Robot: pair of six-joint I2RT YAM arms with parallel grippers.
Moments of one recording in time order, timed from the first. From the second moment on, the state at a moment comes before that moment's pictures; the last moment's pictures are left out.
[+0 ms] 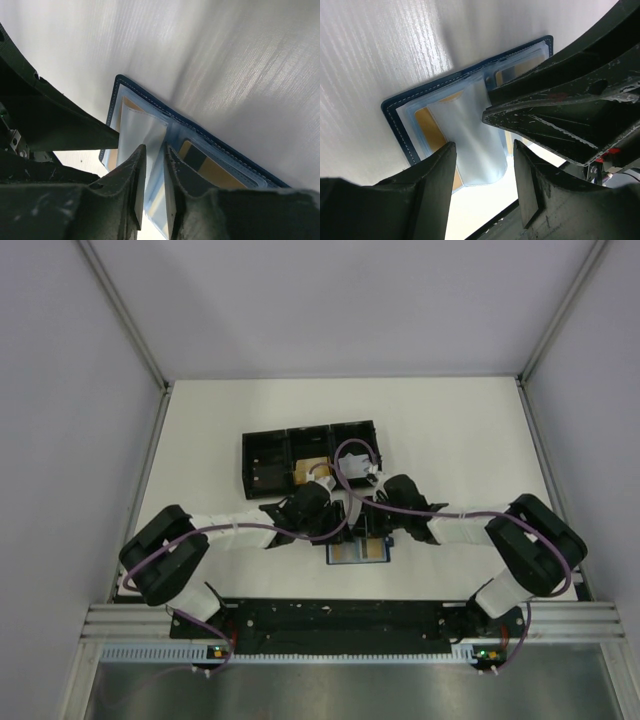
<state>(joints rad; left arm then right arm) -0.85 1.53 0.71 0.01 0.16 -0.87 0.68 1.55 0.57 0.25 -0.37 0.59</state>
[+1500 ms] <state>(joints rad) -0.89 1.67 0.81 0.18 0.26 -0.94 0.68 1.01 0.49 0.00 0.11 0.52</state>
